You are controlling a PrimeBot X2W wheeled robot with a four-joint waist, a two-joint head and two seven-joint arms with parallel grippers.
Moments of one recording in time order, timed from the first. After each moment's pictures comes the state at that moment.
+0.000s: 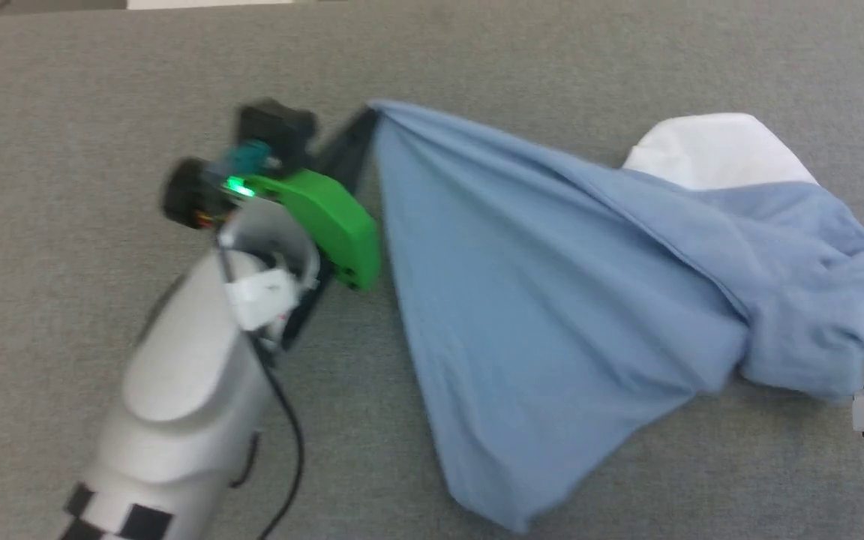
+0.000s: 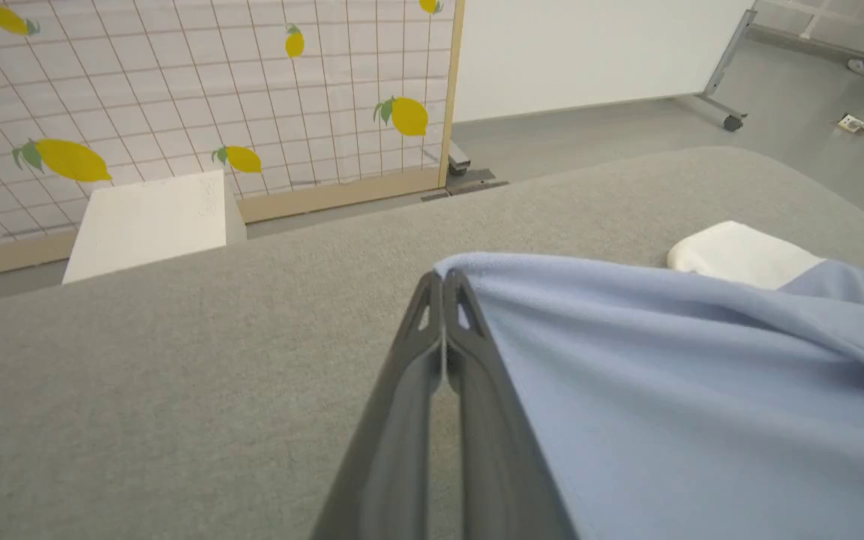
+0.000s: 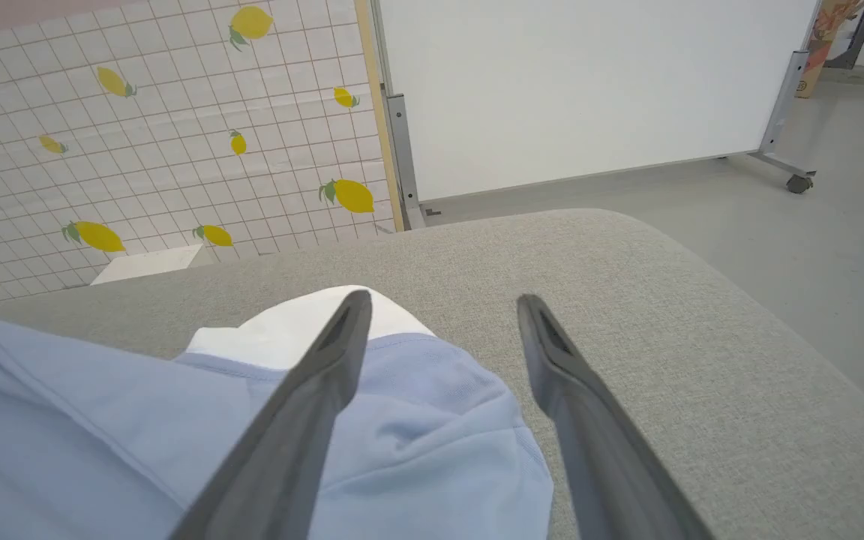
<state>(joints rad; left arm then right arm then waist) -0.68 0.20 -0.43 0.28 -0.42 -0.03 0.12 -0.08 -0.05 -0.35 -0.16 0.21 0.13 -0.01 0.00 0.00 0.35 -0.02</state>
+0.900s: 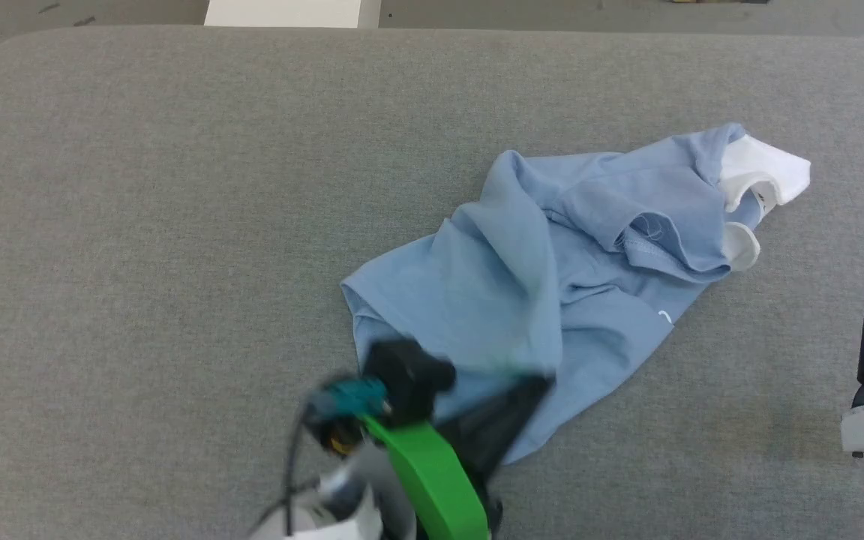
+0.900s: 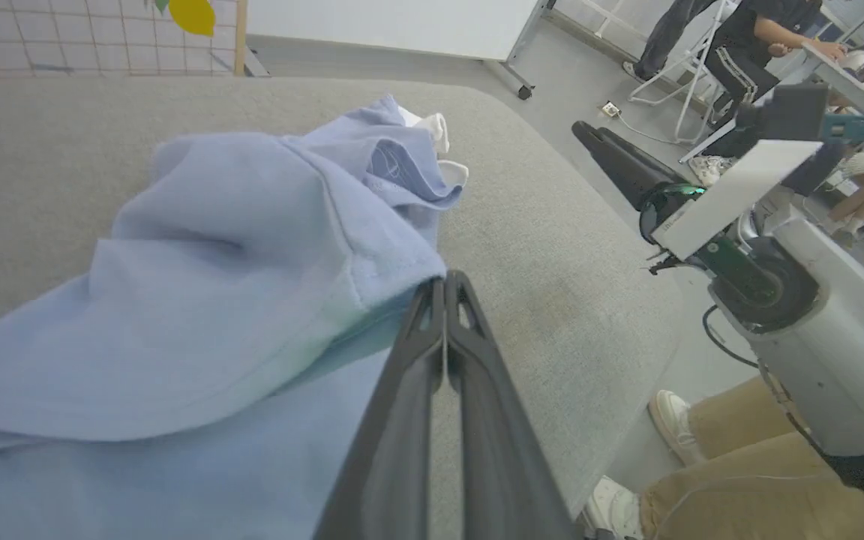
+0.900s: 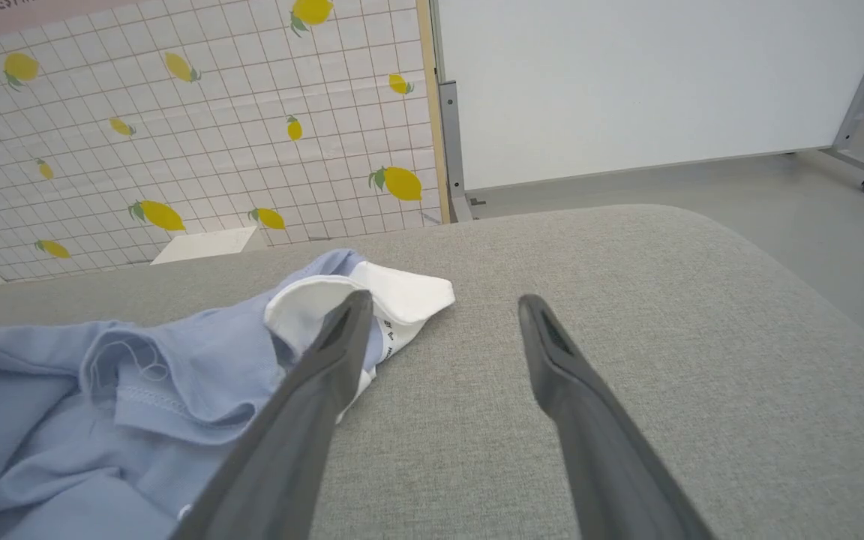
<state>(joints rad) -0.22 0.27 -0.66 -0.43 -0.64 0.03 0.40 -0.03 -0.05 -0.34 -0.18 0.20 0.13 0.04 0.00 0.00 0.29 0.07</state>
